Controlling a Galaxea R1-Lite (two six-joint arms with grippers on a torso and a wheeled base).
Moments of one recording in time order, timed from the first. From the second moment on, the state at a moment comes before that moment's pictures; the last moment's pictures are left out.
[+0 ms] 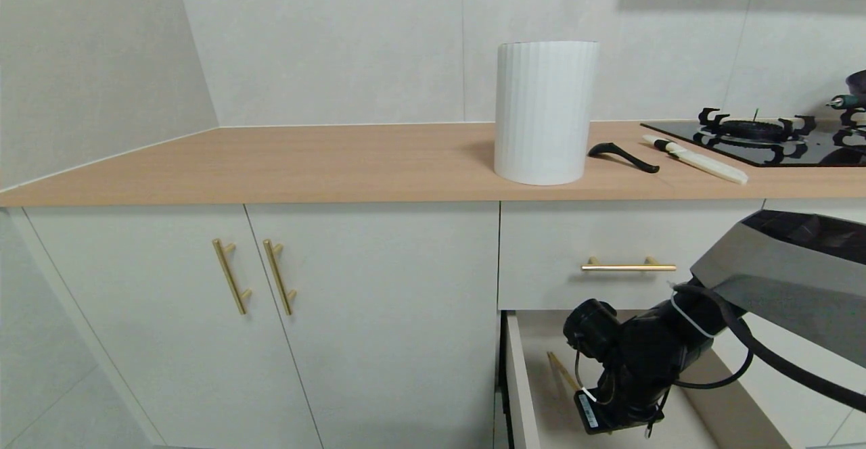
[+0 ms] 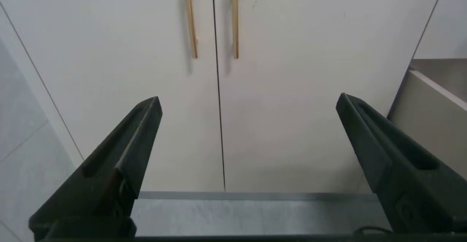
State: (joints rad) left arm 0.00 0.00 0.00 0.00 0.00 0.00; right arm 0.51 2.26 -1.01 0.14 -0.09 0.36
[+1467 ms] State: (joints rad) left arm 0.00 0.00 0.00 0.00 0.00 0.00; right arm 0.49 2.08 -0.97 0.15 -0.09 0.39
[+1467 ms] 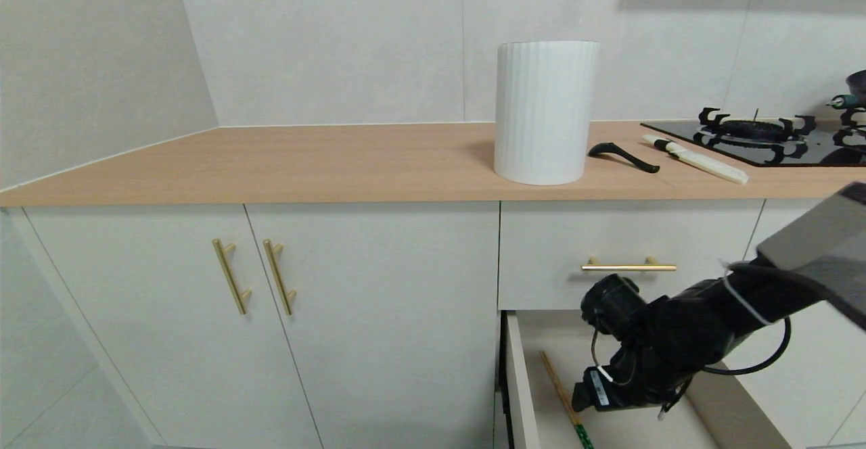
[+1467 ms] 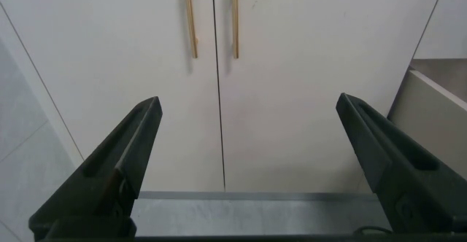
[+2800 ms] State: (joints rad) left arm 0.00 0.00 0.00 0.00 0.00 0.00; right arm 0.23 1.52 -0.93 0.14 -0.06 0.24
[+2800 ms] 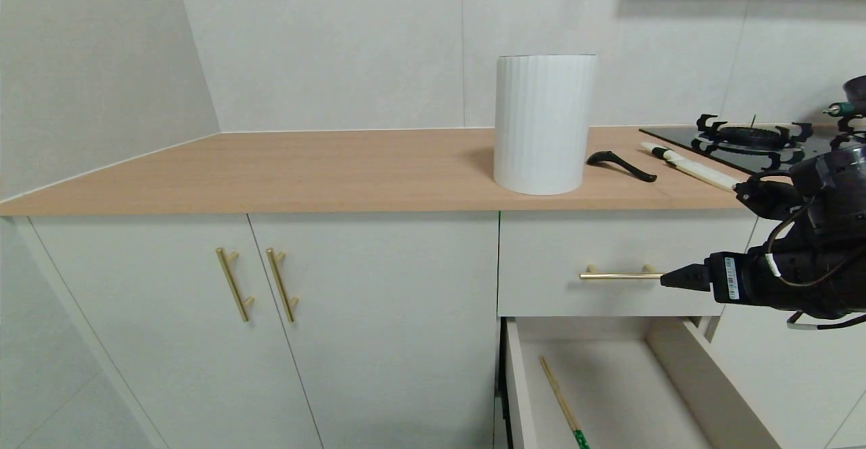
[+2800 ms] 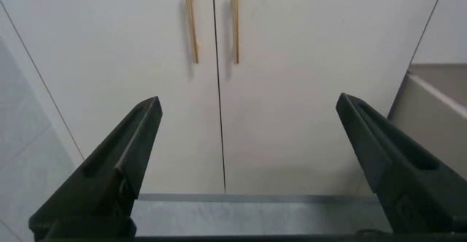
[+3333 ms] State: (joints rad) left arm 0.00 0.00 0.00 0.00 0.00 0.00; right arm 0.23 1.52 -0.92 0.12 -0.06 0.24
